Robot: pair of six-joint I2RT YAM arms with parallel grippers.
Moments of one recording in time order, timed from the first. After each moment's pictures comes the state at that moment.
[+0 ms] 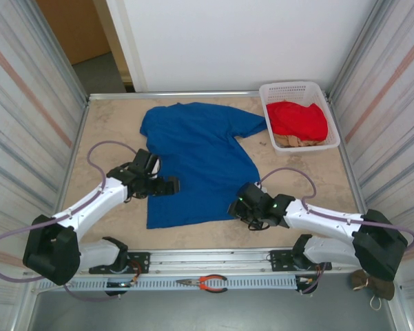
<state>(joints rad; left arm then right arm) -0.46 1.22 0.76 -0.67 0.10 -0.49 0.92 1.14 0.51 -0.44 0.00 1.30</state>
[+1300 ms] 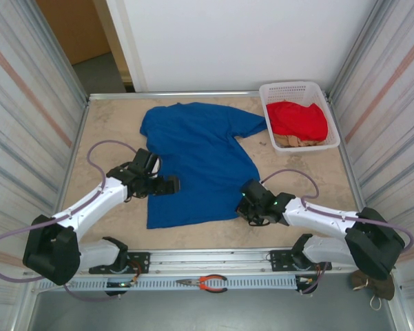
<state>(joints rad) -0.46 1.22 0.77 -0.66 0.10 -0.48 0.84 1.16 0.48 -0.37 -0.04 1.32</state>
